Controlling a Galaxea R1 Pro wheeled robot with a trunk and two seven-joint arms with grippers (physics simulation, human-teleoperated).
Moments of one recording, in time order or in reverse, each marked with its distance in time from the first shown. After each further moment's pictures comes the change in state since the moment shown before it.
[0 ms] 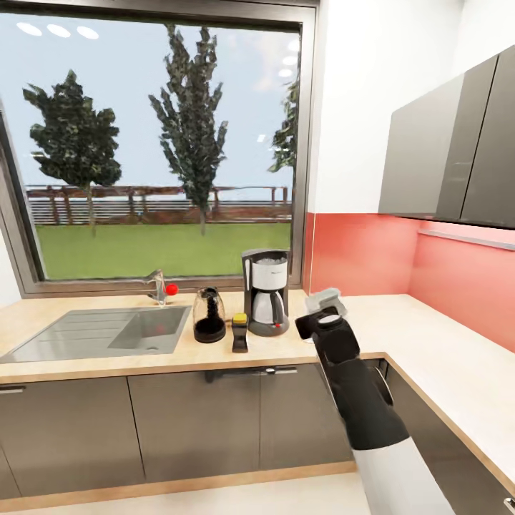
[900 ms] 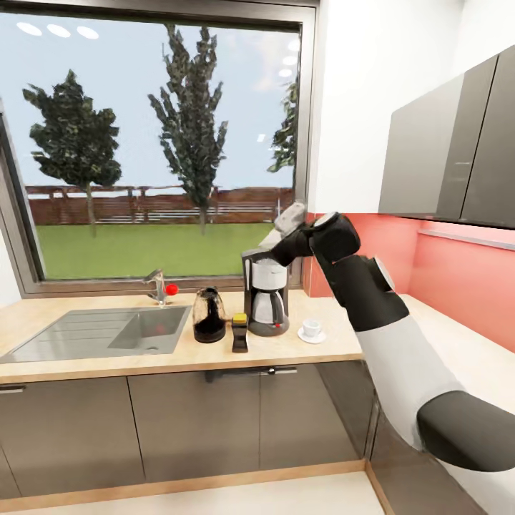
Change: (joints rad) left arm 0.000 0.001 0.000 0.000 0.000 0.000 0.000; right arm -0.533 -0.086 0.152 0.167 0.214 -0.033 0.724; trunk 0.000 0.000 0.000
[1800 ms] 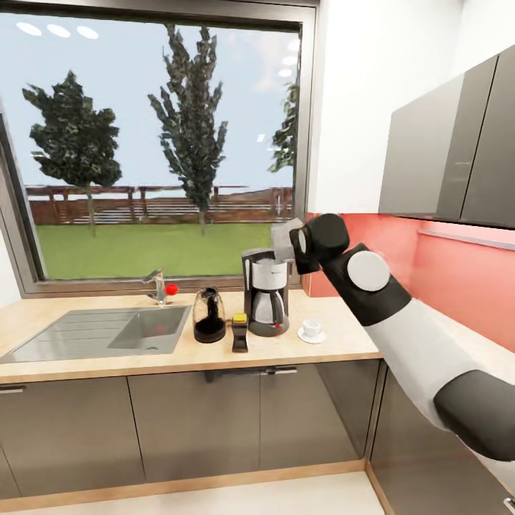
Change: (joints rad) left arm 0.000 0.000 0.000 0.000 0.000 0.000 0.000; right arm -0.085 -0.092 0.251 0.029 0.713 -0.627 0.559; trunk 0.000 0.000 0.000
